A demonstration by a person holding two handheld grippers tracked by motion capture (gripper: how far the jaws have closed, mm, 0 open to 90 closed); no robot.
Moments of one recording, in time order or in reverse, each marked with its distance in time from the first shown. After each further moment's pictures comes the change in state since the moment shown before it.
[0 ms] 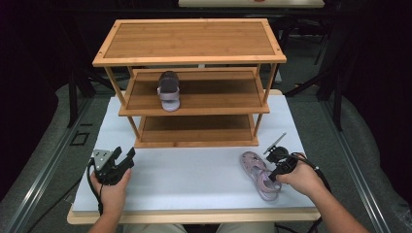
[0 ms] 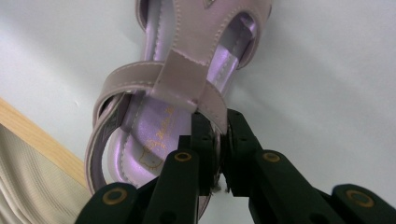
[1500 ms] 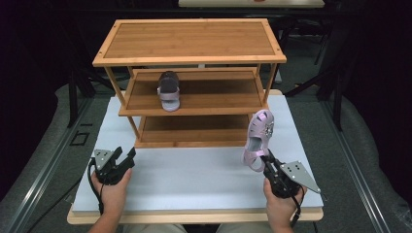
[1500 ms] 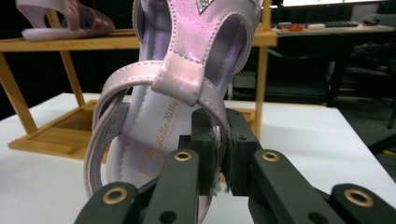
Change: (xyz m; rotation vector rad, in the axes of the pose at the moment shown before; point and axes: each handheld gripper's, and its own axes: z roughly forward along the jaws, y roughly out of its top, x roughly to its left) left arm 0.000 -0.002 0.003 0.007 -0.009 0.000; right arm 0.079 -0.049 -0.015 -1.253 -0.279 0.301
